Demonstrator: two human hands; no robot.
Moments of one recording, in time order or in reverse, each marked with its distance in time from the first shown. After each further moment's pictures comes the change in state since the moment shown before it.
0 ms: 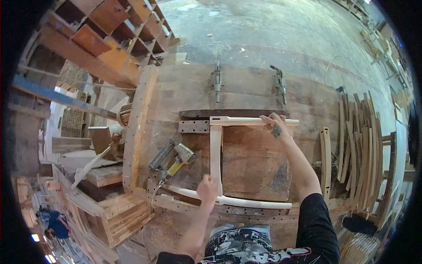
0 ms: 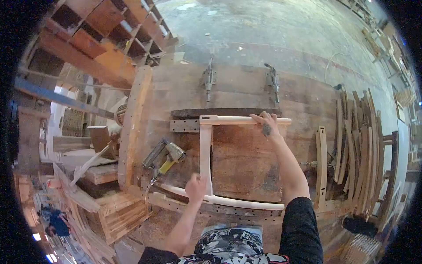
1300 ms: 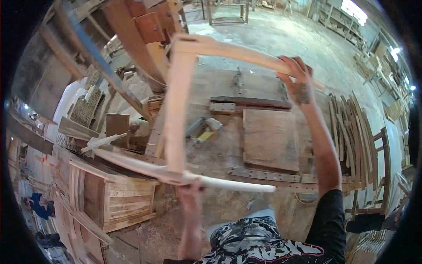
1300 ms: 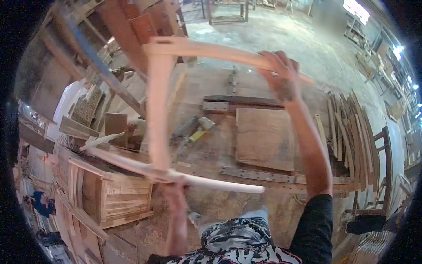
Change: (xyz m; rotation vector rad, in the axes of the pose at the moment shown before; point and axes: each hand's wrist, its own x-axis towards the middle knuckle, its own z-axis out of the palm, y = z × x) left_hand -0.225 -0.129 -0.250 -1.269 0.173 -0.075; right_hand -0.102 -0.376 -0.296 -0.090 0.771 -0.306
